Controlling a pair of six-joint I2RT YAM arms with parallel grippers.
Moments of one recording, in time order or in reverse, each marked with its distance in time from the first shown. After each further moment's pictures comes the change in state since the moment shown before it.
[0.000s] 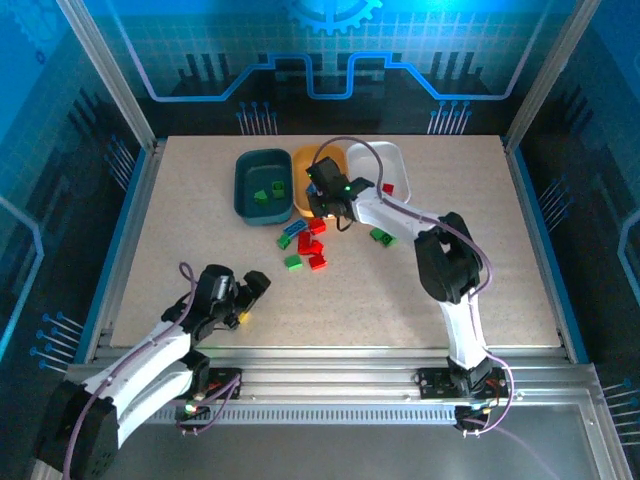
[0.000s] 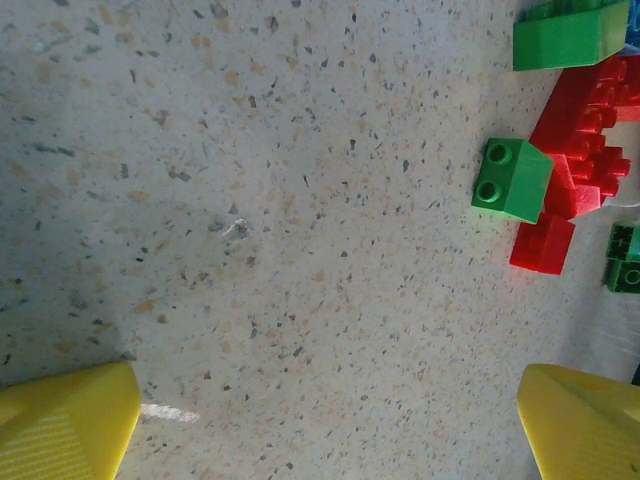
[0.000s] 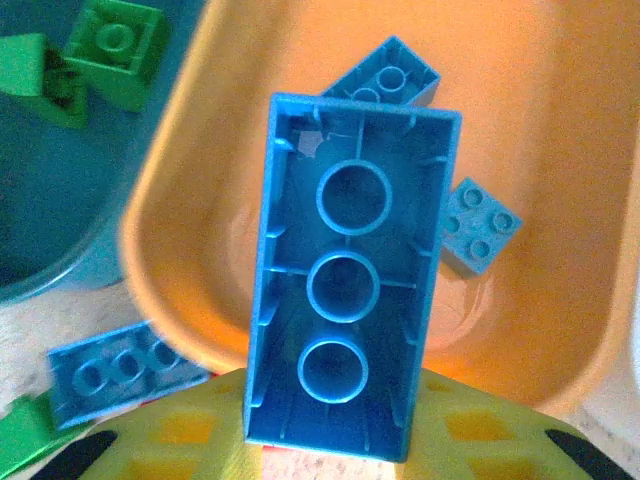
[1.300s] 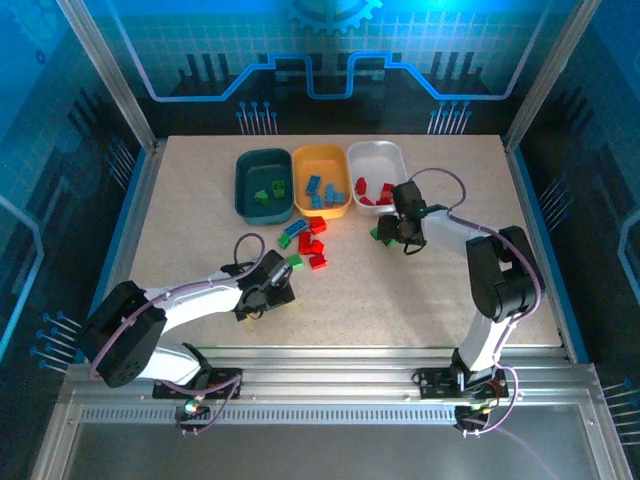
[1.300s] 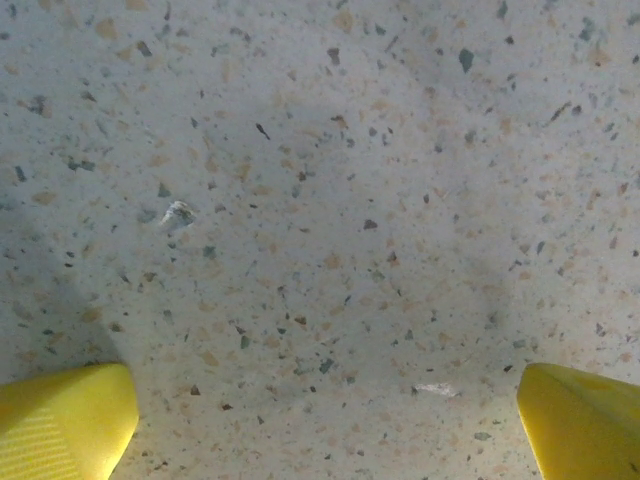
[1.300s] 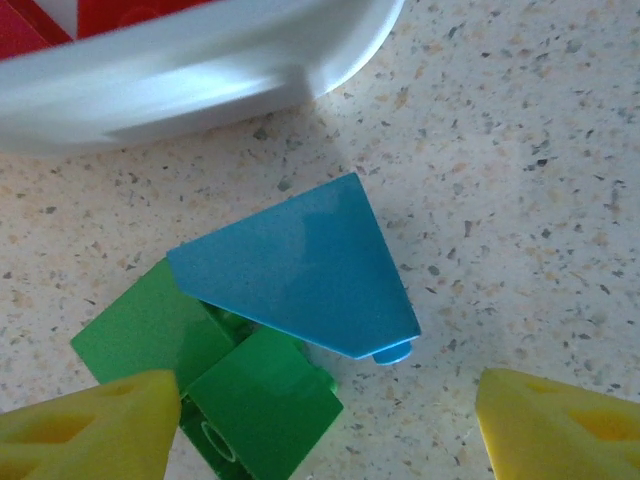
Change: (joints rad) left arm -0.320 0.576 0.380 -0.269 -0.303 0.113; right arm -0.338 -0.351 -0.676 0.169 -0.076 0.166
